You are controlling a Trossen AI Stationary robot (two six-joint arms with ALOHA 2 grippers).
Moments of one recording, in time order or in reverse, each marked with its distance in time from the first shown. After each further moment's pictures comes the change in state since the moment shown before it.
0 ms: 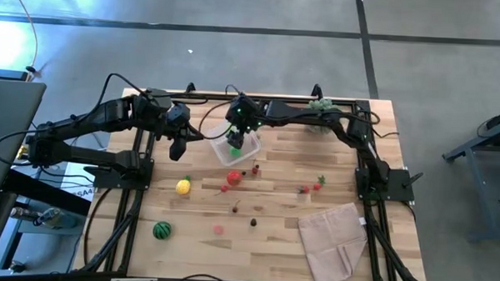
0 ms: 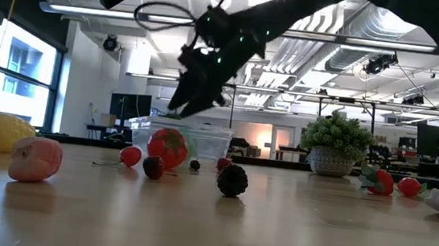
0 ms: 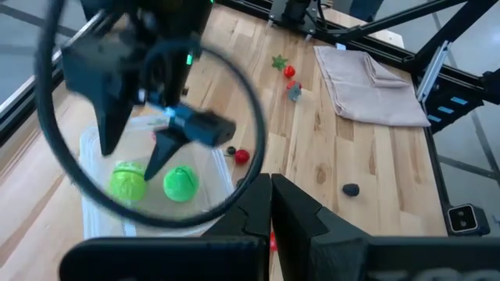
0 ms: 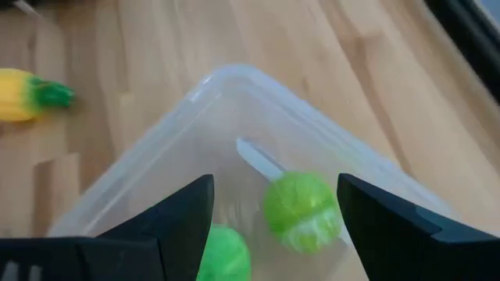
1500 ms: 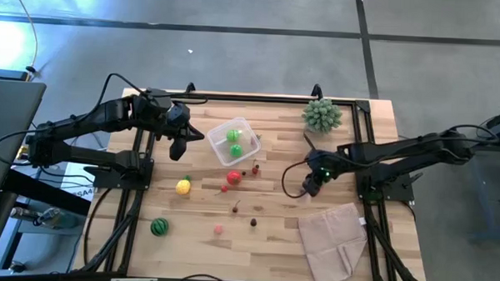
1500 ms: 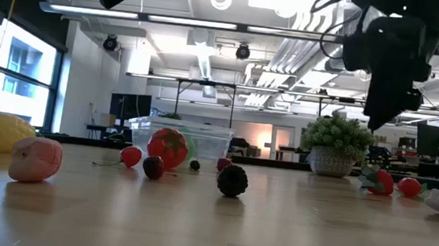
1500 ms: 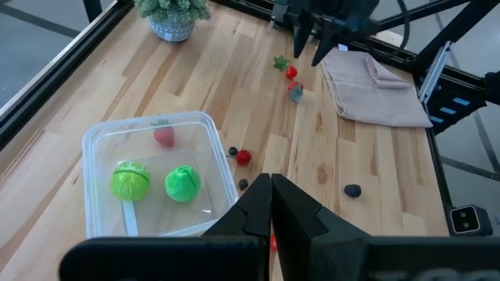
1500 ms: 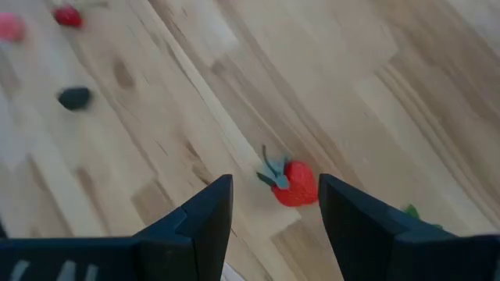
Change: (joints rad) left arm 0.000 0.000 0.000 0.001 -0.007 0.000; right arm 0.372 -1.027 -1.088 -0.185 0.097 0.723
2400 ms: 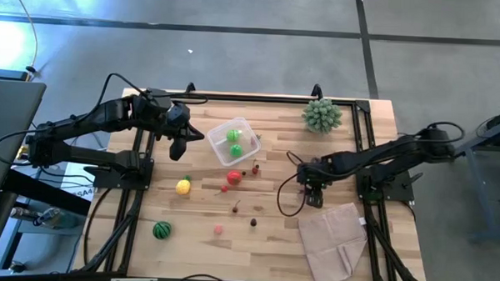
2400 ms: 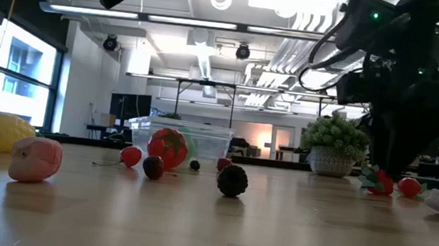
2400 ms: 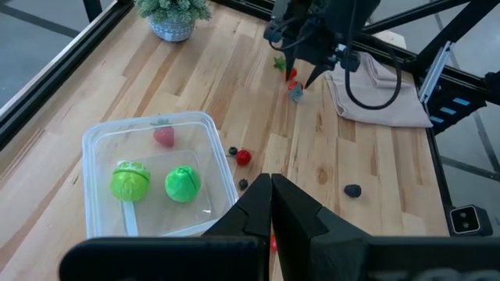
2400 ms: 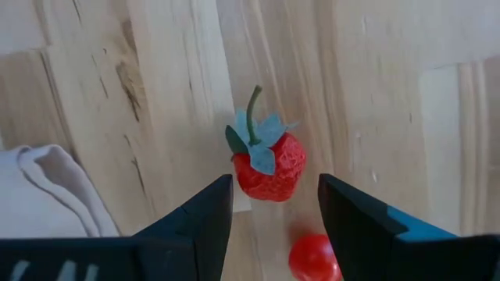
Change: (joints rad) left arm 0.000 0.000 0.000 0.000 0.000 0.000; right arm 0.039 0.249 -0.046 0.084 -0.013 -0.486
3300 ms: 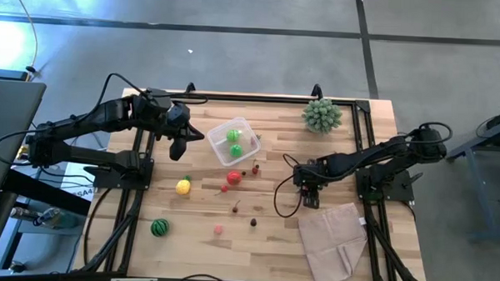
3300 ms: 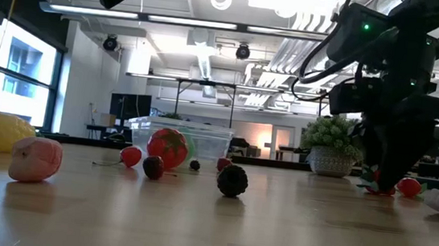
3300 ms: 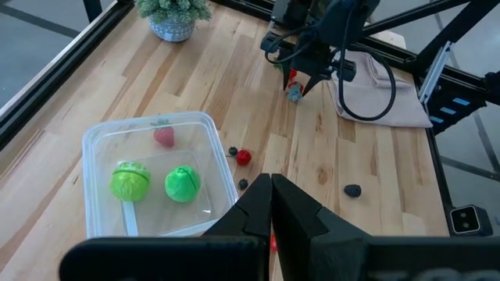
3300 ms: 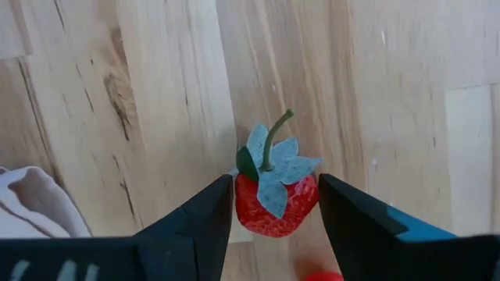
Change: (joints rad) left arm 0.000 0.000 0.000 0.000 0.000 0.000; right arm -0.003 0.075 0.000 0.075 -0.005 -0.010
